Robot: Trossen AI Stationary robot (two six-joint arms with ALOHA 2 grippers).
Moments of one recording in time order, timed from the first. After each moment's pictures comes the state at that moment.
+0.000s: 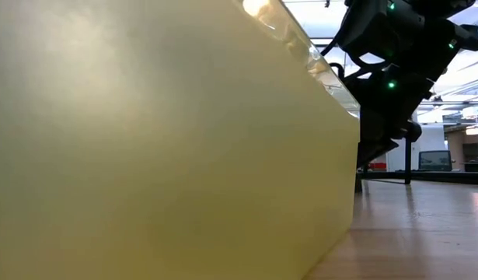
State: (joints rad) left arm -0.16 2.03 1.11 0.21 -0.28 -1.62; right arm 0.31 1.65 0.78 -0.42 0.61 1.12
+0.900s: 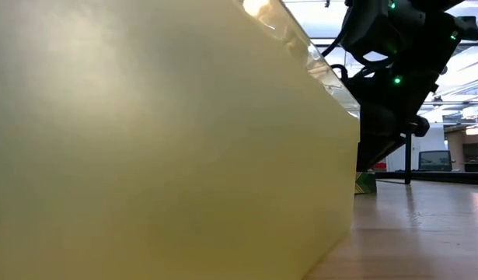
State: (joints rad) left arm -0.16 2.03 1.11 0.21 -0.28 -1.62; right arm 0.29 1.64 0.79 -0.55 0.53 1.13
